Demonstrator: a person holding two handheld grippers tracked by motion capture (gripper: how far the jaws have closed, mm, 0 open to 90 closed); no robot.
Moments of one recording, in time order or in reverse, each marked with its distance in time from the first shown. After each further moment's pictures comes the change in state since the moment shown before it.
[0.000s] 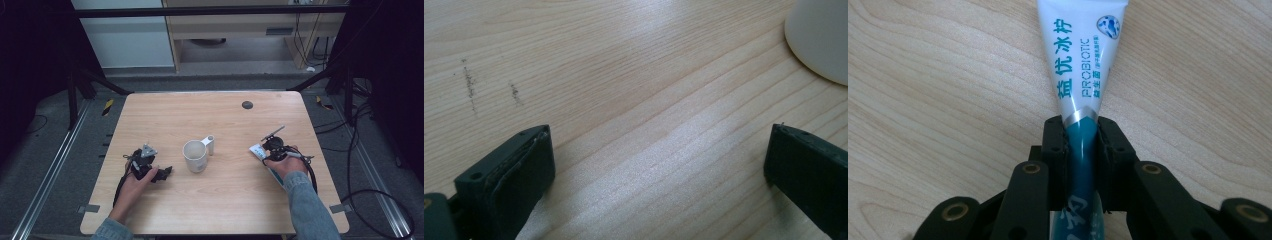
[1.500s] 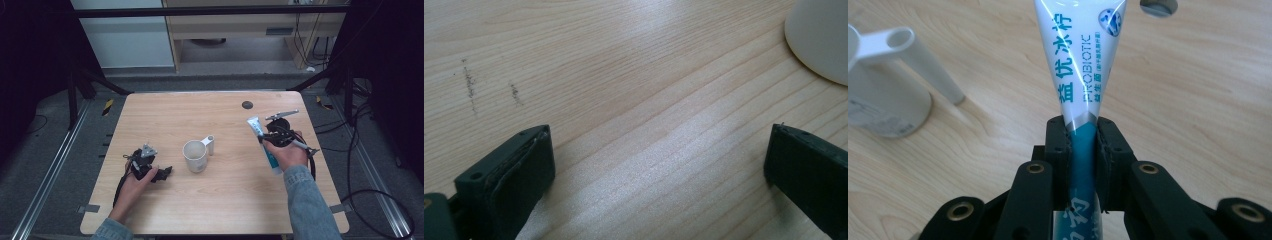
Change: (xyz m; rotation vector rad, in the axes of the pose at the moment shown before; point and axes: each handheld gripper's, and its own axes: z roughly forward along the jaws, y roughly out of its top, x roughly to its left) left arm 0.000 0.000 0.000 0.000 0.000 -0.001; right arm 0.009 0.029 -0.071 -0.348 0.026 0.073
